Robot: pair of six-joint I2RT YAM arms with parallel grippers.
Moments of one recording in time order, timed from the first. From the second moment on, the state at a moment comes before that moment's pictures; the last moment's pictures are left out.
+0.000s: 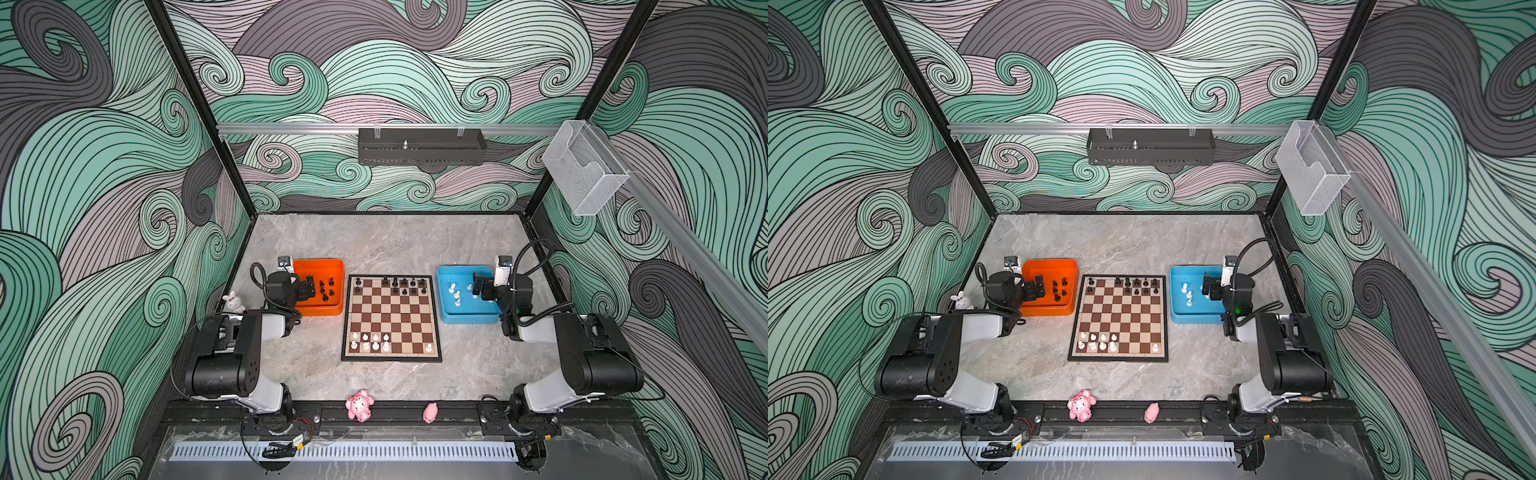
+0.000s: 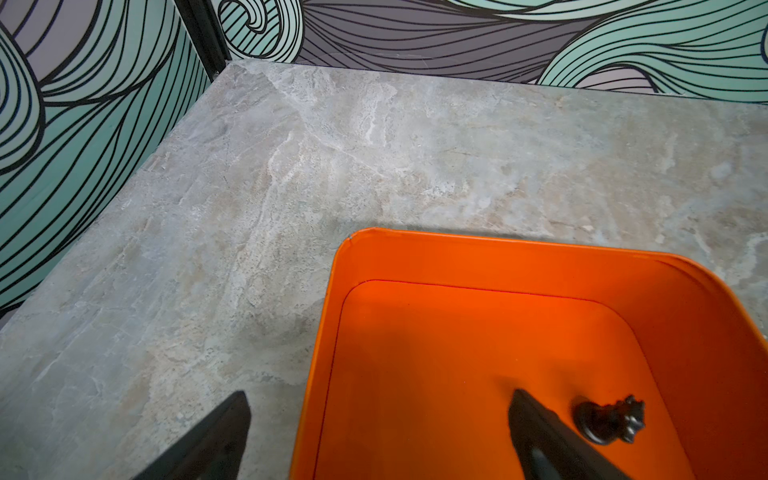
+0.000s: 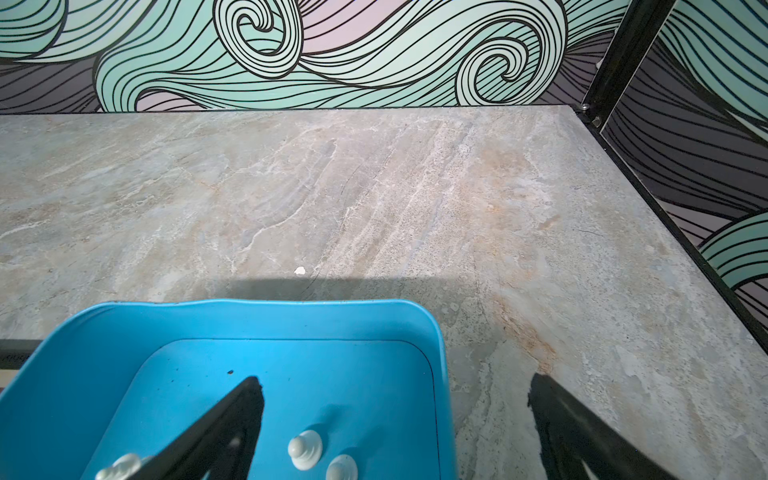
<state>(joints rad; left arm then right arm) 0.05 1.52 0.45 0.57 -0.08 -0.05 0.00 1.55 0.41 0.74 -0.03 -0.03</state>
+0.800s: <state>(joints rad) 0.05 1.30 0.59 0.21 -0.10 -0.10 0.00 1.54 0.41 0.74 -0.03 -0.03</state>
